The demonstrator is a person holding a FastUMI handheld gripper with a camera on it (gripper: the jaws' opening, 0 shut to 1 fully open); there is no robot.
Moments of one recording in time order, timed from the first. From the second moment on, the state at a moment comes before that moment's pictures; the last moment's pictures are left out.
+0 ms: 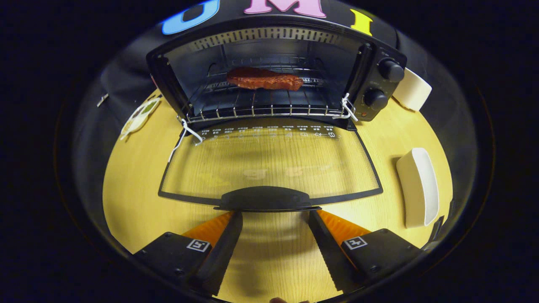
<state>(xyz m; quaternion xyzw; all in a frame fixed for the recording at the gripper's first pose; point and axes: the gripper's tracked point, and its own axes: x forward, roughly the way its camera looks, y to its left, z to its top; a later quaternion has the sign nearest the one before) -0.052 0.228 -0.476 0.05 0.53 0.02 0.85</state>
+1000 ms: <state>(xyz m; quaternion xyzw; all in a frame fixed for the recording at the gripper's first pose) -0.015 0.219 -0.383 0.08 0.40 0.06 0.91</state>
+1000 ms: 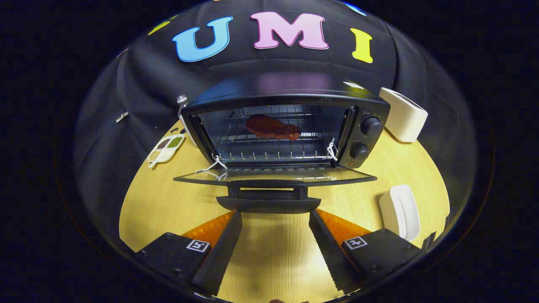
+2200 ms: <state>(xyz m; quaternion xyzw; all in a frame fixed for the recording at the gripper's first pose) 0.041 0.160 -0.270 0.10 0.28 0.06 0.95</state>
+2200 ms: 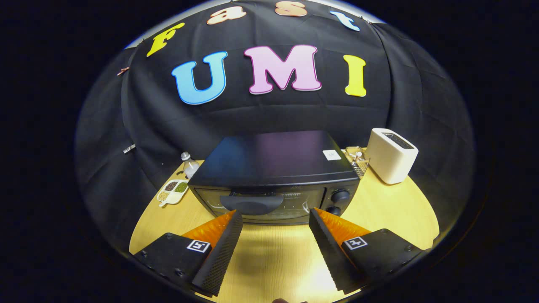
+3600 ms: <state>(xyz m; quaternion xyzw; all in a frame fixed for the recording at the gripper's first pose) 0.014 -0.007 -0.040 0.07 0.06 0.00 1.00</state>
